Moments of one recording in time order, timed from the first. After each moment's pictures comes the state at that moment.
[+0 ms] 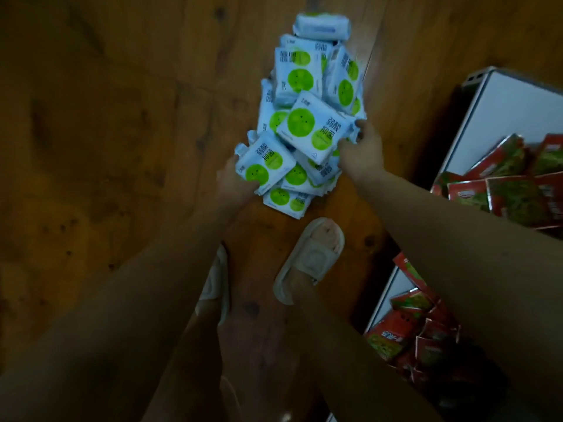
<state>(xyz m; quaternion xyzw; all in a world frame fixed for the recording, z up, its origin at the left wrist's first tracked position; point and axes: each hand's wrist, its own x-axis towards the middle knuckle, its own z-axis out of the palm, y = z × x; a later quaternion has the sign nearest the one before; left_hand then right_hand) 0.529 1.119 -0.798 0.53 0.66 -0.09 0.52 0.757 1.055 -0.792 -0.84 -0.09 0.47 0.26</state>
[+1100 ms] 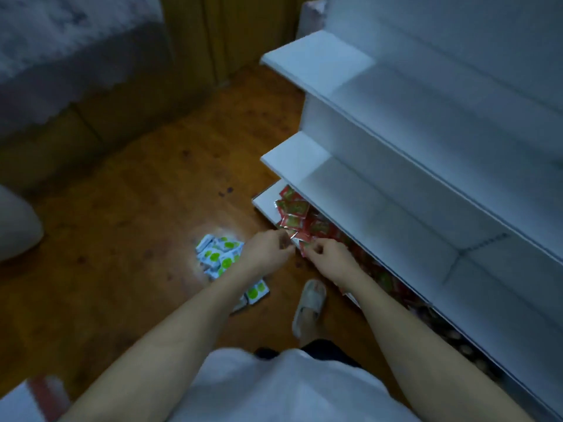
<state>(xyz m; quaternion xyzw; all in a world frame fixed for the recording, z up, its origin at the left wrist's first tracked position) 0.521 1.049 -0.172 0.93 -0.01 -0.20 0.30 0.516 0.874 -0.175 -0.93 0.03 0.24 0.29</state>
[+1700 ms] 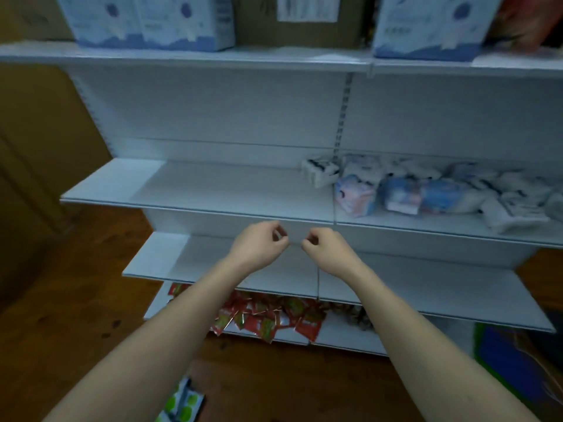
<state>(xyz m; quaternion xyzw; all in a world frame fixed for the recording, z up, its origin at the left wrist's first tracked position) 0.455 0.754 0.012 0.89 -0.36 -0.11 0.26 0.348 0.618 0.004 -0.91 0.25 -0.05 0.34</state>
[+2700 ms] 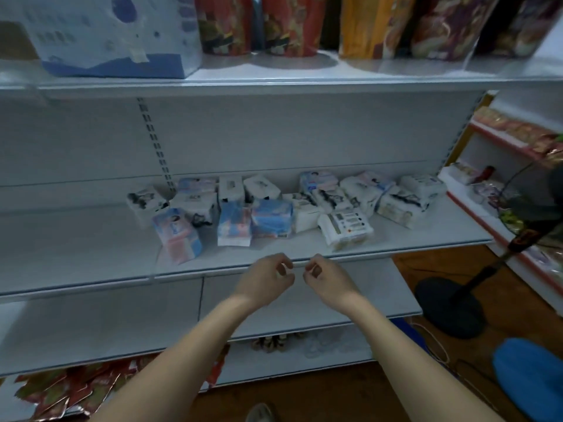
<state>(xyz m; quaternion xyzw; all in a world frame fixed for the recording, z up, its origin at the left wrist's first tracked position) 0.263 0.370 -0.029 0.81 -0.48 -0.22 0.26 0.126 0.263 -0.039 -0.83 0.39 -0.08 0.39</state>
